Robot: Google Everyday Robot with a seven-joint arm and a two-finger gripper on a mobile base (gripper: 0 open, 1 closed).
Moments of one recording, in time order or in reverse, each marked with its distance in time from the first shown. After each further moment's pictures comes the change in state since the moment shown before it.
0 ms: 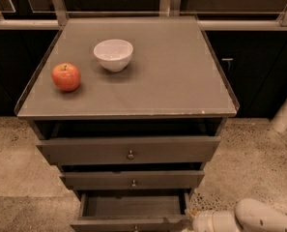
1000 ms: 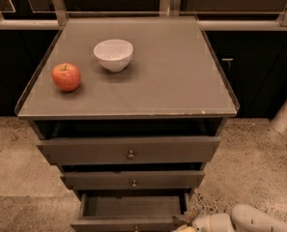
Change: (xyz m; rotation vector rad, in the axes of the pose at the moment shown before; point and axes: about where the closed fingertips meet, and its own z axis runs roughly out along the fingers) arm 0.034 -0.072 0.048 -0.030 -0.087 0.140
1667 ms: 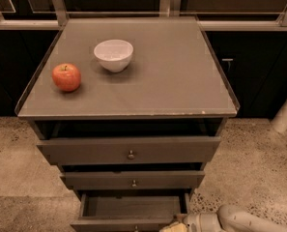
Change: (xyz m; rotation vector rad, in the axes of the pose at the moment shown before) arm 0.028 -0.061 0.068 -0.066 -0.022 0.127
